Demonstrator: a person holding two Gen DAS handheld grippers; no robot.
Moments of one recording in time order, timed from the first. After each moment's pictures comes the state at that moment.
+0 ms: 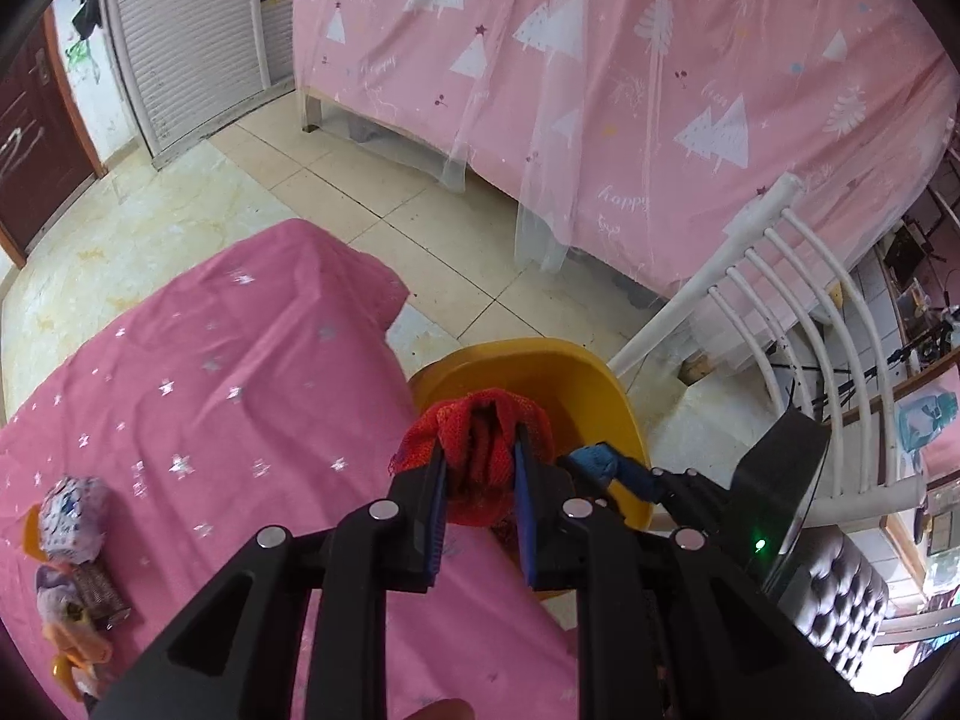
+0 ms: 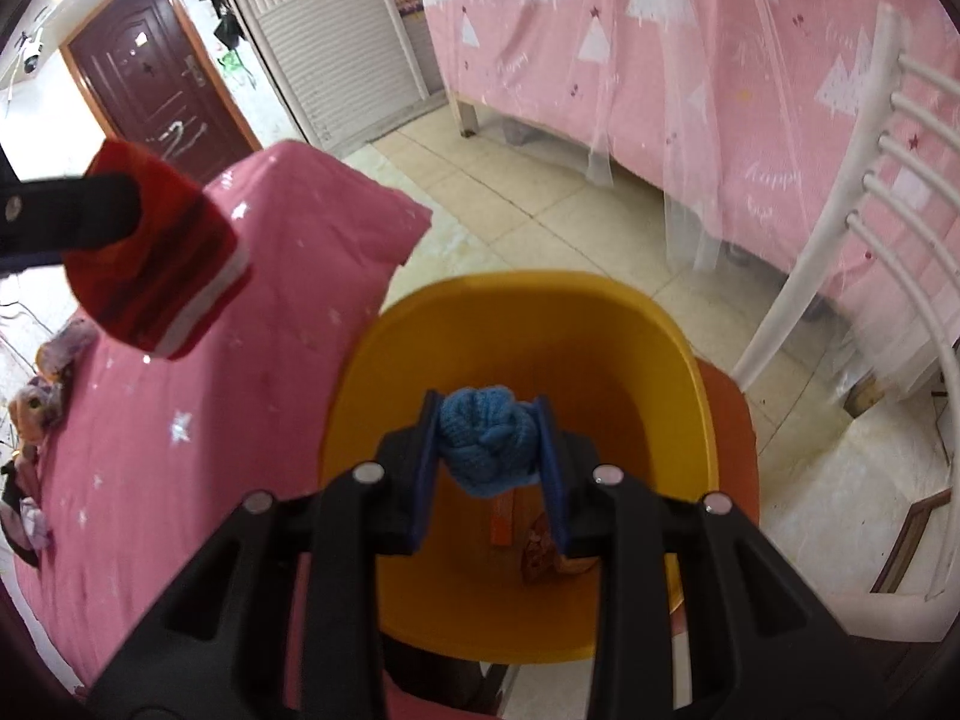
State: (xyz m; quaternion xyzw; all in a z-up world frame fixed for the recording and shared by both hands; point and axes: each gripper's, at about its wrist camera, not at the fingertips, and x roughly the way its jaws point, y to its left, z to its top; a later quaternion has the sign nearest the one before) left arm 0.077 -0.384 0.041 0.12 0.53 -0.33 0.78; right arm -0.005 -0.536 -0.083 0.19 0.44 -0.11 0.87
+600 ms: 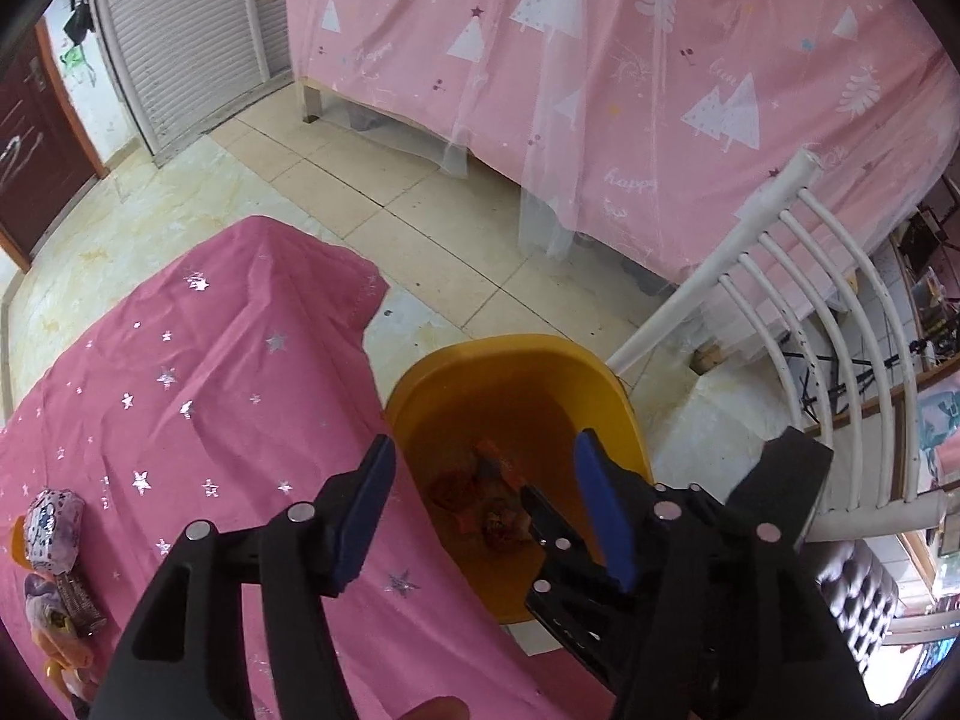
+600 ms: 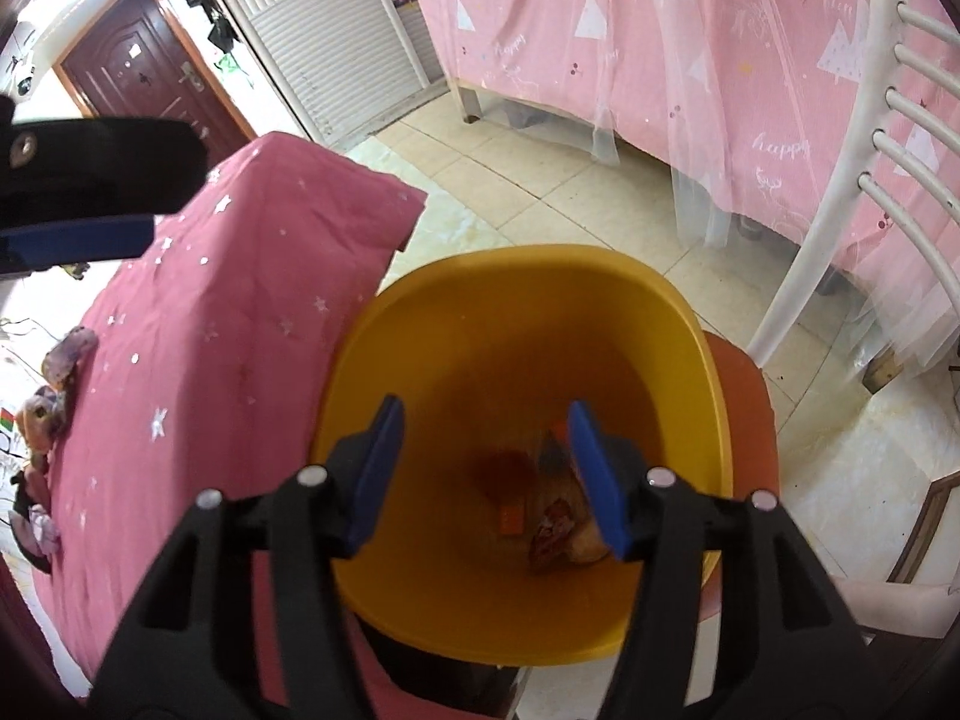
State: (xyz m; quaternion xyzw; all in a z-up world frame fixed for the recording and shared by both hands) left arm 0.079 -0.412 0.026 0.13 0.54 -0.31 0.77; right arm -0.005 -0.544 -0.088 0.22 0.44 -0.09 0.87
